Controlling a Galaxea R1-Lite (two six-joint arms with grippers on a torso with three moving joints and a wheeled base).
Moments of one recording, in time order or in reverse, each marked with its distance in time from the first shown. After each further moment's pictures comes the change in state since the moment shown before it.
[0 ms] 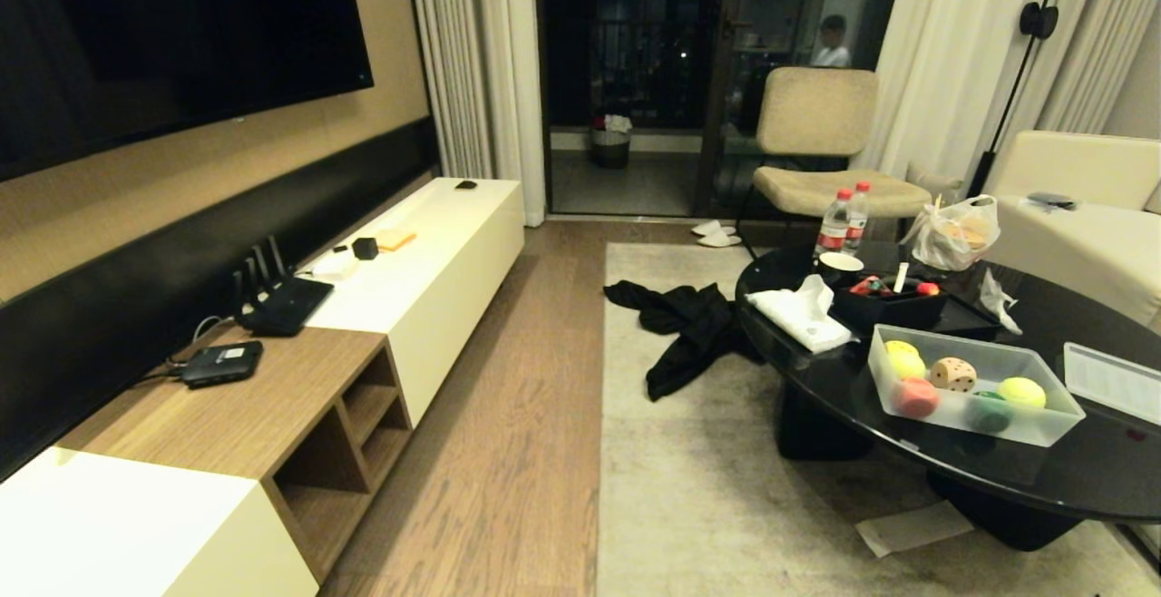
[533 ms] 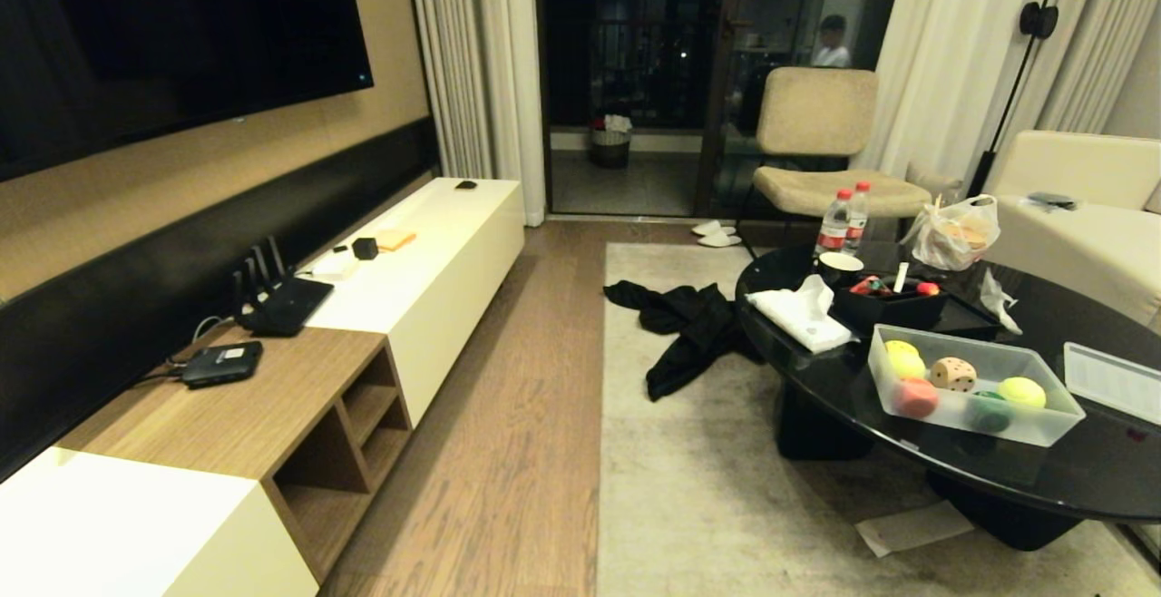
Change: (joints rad) left arm -0.026 -0.081 -0.041 0.036 -0.015 -0.335; right arm 0.000 0.000 0.000 0.001 0.000 0.000
